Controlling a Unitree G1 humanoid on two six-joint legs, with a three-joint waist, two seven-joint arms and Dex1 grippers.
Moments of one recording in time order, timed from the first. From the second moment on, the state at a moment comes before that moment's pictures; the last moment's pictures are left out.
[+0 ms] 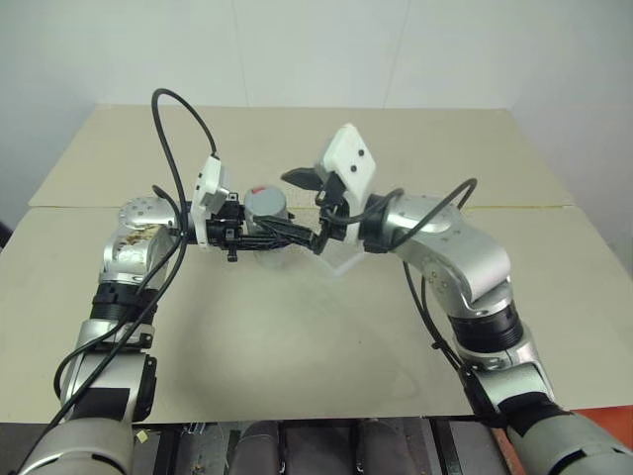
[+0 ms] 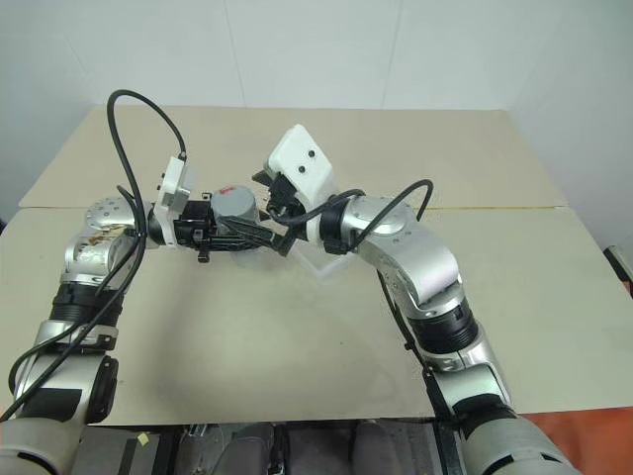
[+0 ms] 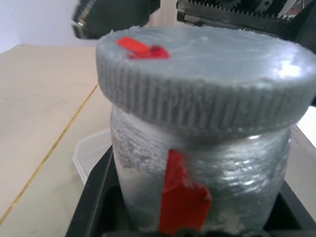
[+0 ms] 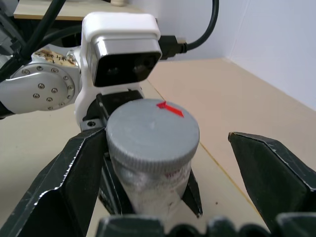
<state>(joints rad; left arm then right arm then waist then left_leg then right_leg) -0.82 0.58 -0.02 0.41 -0.41 0.23 -1.48 -0.85 -0.30 0.23 -0.28 0.39 0.75 0.61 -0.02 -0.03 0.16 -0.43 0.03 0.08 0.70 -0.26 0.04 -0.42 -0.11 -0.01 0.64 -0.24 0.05</state>
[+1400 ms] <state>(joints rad) -0.82 0.58 -0.02 0.41 -0.42 0.22 -1.50 -0.90 -0.27 0.22 -0.22 0.45 0.75 0.65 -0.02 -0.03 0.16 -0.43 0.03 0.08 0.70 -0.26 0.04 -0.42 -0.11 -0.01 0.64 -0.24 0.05</state>
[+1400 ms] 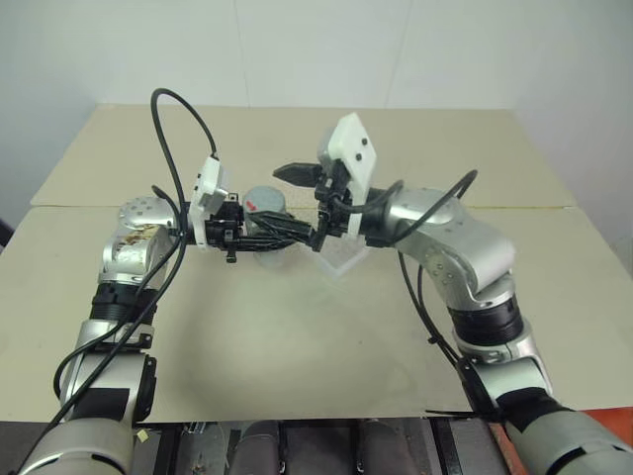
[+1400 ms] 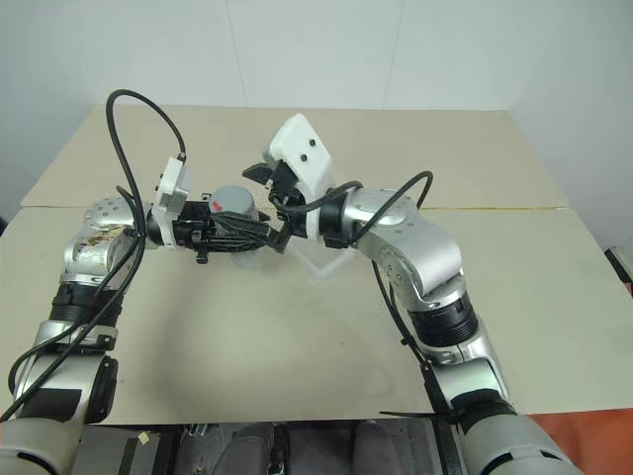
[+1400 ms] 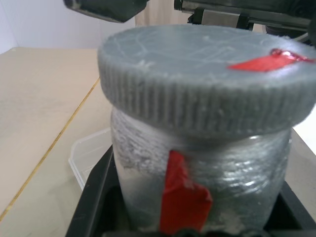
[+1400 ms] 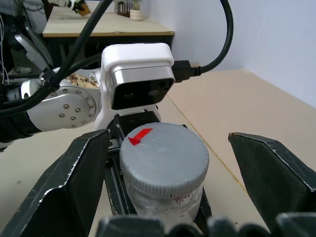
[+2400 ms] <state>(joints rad) -0.80 0.60 0.00 0.36 -0.45 0.27 -1.50 -0.97 -0.22 0.23 -0.15 0.45 0.77 0.68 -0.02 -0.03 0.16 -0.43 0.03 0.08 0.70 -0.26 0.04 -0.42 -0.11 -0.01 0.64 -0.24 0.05</state>
